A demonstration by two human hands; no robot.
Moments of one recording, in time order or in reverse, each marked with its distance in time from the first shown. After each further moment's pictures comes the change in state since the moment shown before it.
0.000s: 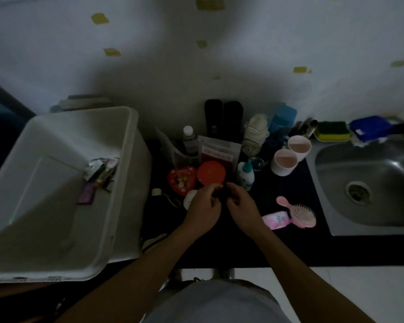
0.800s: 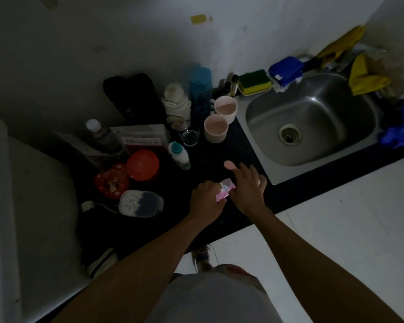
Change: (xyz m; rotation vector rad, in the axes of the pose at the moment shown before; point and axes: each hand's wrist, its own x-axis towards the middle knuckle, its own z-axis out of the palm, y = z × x) left_hand 0.024 0.015 0.165 0.441 -0.371 0.203; right_hand -0.029 0.115 -0.109 -0.719 0.184 0.337
